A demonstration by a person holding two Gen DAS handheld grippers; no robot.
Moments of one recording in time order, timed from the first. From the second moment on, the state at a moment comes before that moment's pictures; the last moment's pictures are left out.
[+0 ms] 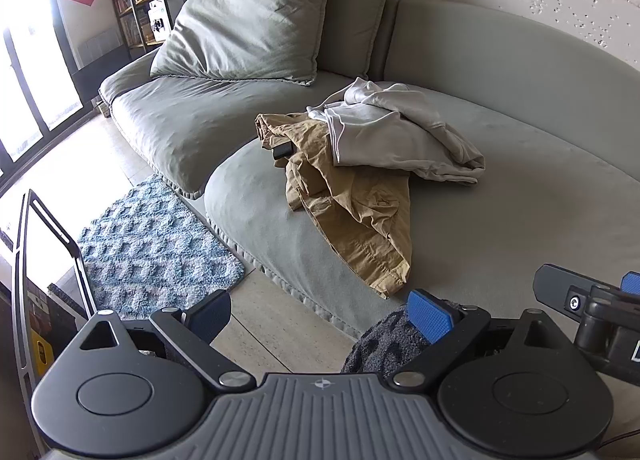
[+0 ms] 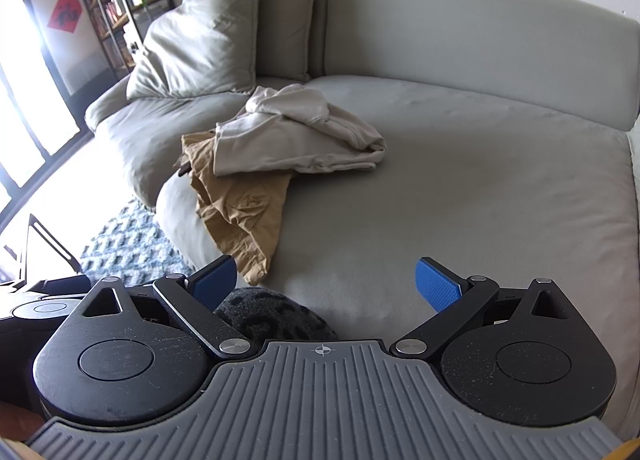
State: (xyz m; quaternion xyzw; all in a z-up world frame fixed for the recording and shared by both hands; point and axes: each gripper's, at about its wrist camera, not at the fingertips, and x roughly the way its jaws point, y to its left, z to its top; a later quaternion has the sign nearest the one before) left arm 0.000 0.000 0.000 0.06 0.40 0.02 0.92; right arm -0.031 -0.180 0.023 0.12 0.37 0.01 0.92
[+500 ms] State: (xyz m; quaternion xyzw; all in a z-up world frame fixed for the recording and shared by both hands) left arm -0.001 0.003 -0.003 0.05 0.40 0.02 0.92; right arm -0.030 -0.178 0.022 0.11 0.37 0.01 0.92
